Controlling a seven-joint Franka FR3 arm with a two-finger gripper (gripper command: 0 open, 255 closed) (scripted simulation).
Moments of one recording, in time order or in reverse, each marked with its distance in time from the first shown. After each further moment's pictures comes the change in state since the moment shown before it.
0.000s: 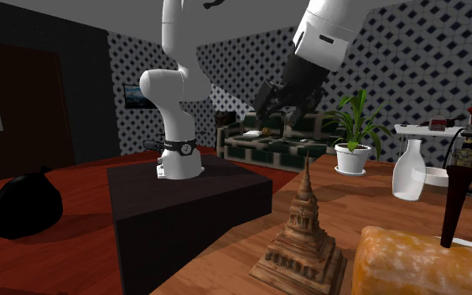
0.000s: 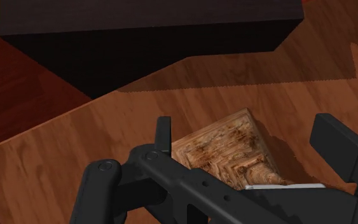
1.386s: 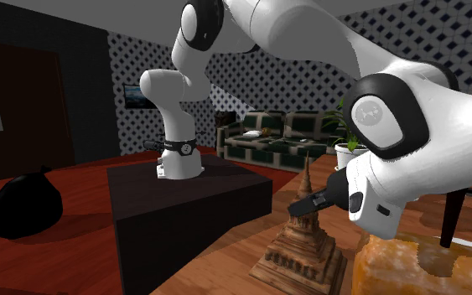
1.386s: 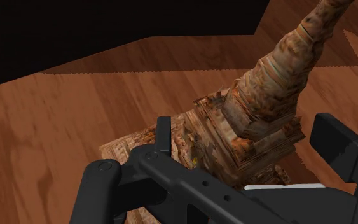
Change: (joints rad) arm 0.033 0.705 0.027 0.561 0.069 -0.141 0.020
